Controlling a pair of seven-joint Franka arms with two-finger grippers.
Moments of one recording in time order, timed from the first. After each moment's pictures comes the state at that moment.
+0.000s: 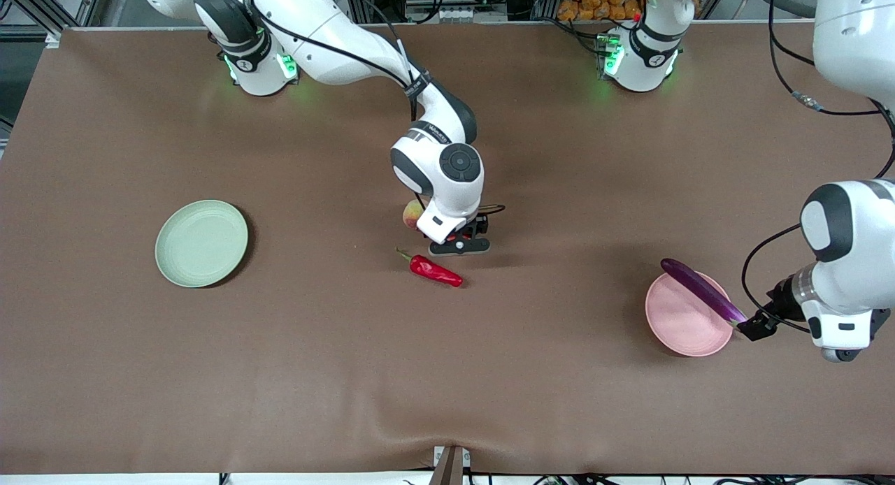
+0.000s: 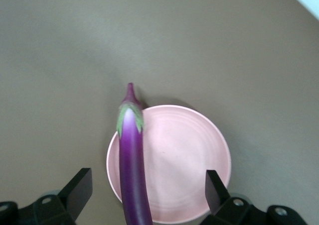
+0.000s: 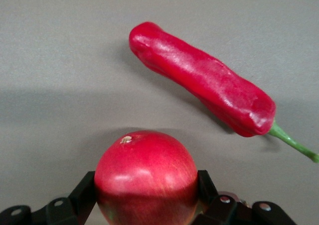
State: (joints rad) left arm 0.11 0.56 -0.08 -1.46 0.09 2.07 -0.68; right arm 0.78 0.87 0.05 -1.31 -0.11 2.17 0.80
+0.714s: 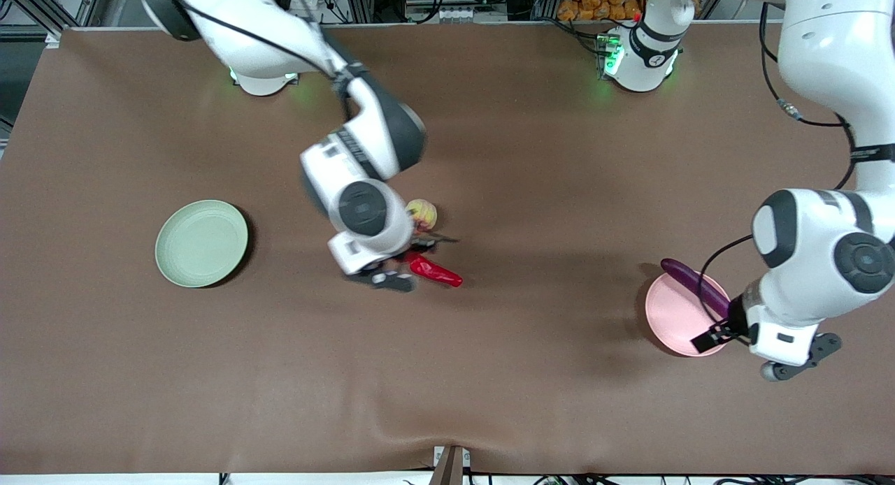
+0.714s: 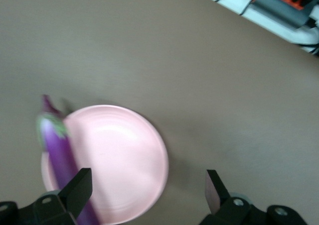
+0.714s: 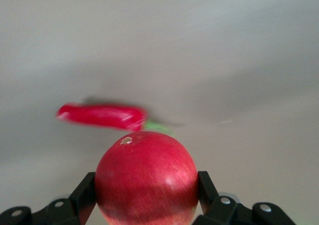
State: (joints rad) left arm -0.02 0.64 -0.10 -1.37 0.09 2.17 -0.63; right arm 0.49 0.74 0.05 -1.06 0.10 1.62 0.78
